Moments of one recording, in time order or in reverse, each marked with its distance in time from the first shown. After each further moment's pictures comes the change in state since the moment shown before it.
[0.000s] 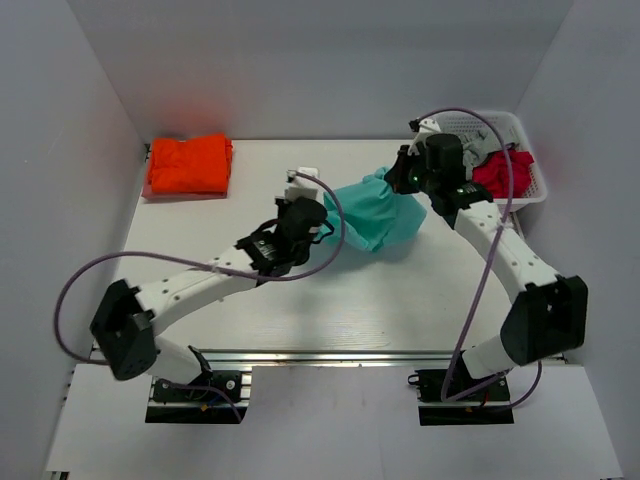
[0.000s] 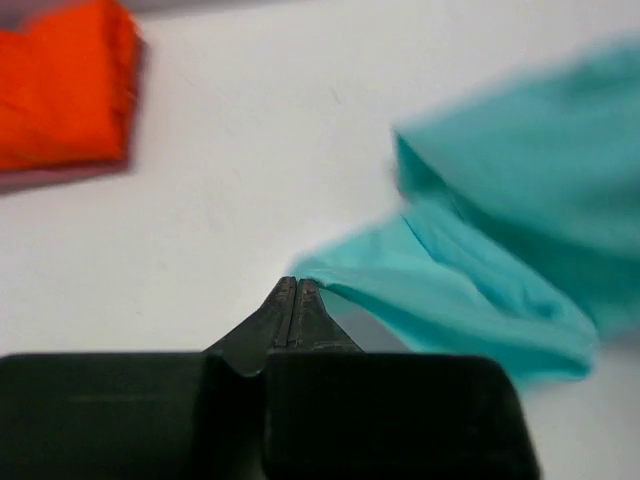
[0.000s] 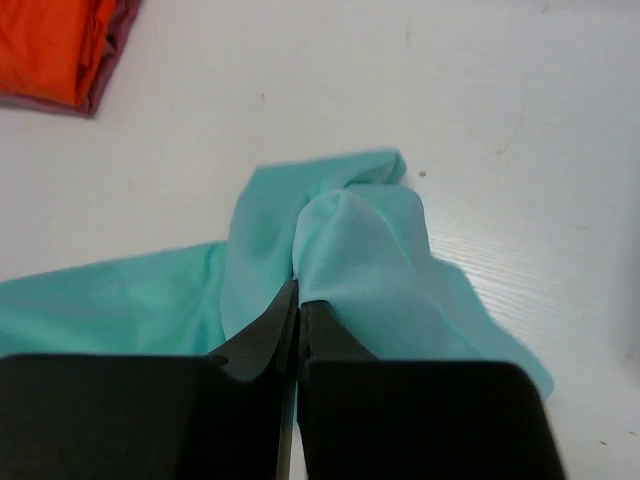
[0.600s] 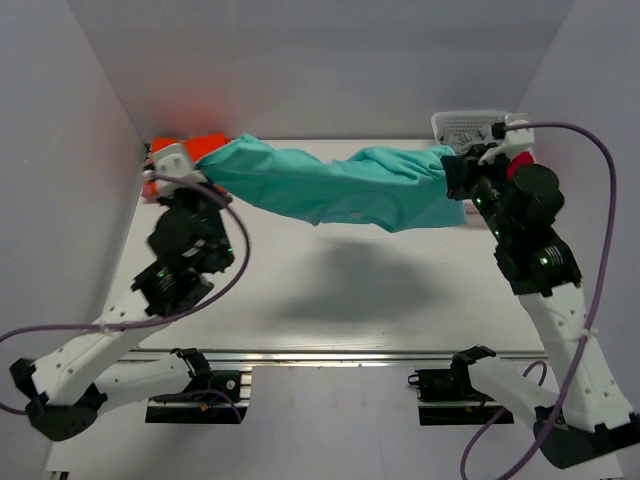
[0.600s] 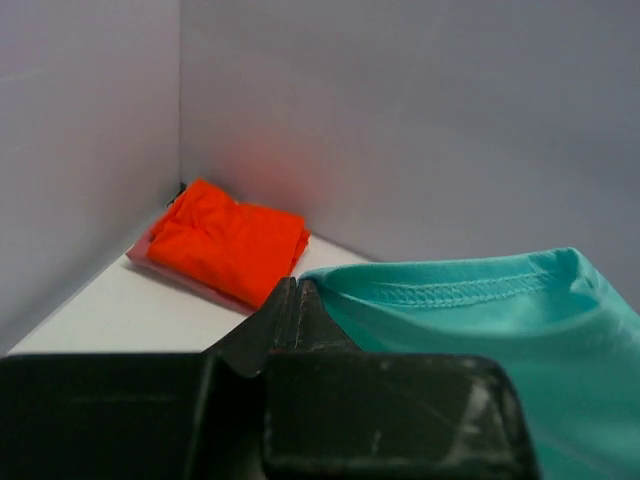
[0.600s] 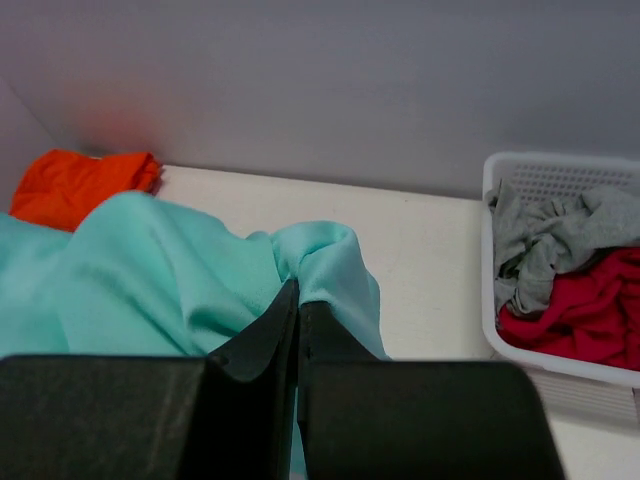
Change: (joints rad) left arm 0.013 -0.508 0.045 0.309 -0.446 0.322; right arm 0.001 -0.551 0.001 -0.110 0.222 -0.105
